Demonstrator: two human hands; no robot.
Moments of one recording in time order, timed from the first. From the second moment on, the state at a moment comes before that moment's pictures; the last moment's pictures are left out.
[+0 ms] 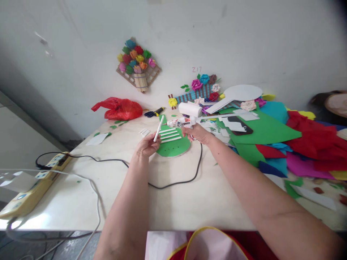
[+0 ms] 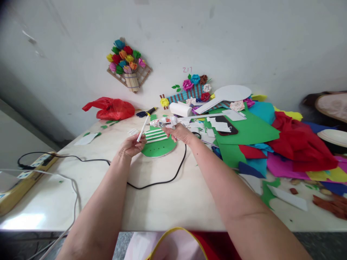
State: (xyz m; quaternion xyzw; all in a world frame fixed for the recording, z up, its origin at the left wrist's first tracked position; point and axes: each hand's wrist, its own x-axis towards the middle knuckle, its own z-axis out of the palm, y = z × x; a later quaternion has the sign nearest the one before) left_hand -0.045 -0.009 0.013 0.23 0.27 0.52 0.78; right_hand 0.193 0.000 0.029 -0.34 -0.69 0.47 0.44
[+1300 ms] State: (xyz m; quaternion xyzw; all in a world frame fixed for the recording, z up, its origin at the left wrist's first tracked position) left_hand -0.035 -0.016 0.017 0.23 0.25 0.58 0.74; right_hand 0.188 0.015 0.022 -0.42 -0.68 0.38 0.47
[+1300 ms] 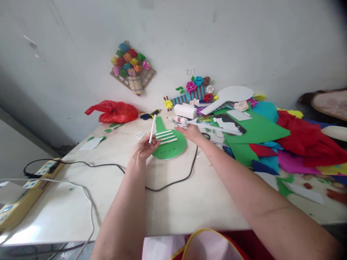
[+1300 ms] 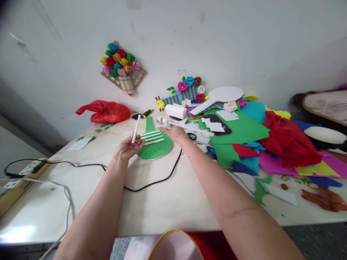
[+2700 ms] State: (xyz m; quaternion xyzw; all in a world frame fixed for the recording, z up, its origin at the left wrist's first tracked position) left_hand 0.013 -0.023 0.020 0.30 0.11 0.58 0.75; right_hand 0.167 0.016 0.013 -0.59 -0.74 -0.05 0.32
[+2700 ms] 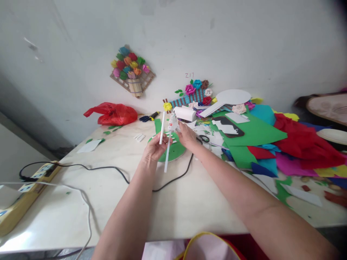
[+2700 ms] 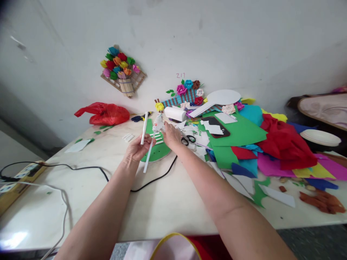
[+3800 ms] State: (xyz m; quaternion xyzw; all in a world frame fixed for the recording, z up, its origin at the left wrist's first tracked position) left_hand -0.021 -0.013 0.008 0.17 0.25 0.60 0.74; right_hand 0.186 -0.002 0.024 -0.31 -0.64 0.51 0.47
